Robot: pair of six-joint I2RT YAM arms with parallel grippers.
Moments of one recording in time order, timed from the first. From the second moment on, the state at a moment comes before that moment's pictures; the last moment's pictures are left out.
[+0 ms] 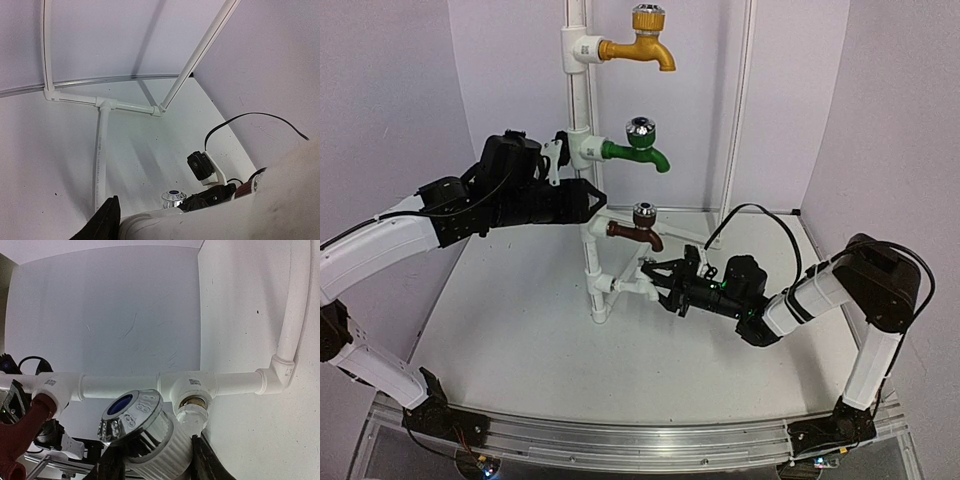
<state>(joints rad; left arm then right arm) -0.89 1.36 1.38 -0.41 -0.10 -0.51 0.81 1.84 0.72 1.15 -0.37 1.53</state>
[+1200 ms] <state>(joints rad) -0.88 1.36 1.38 -0.42 -0.11 -0.51 0.81 1.90 0.71 1.20 -0.38 1.16</state>
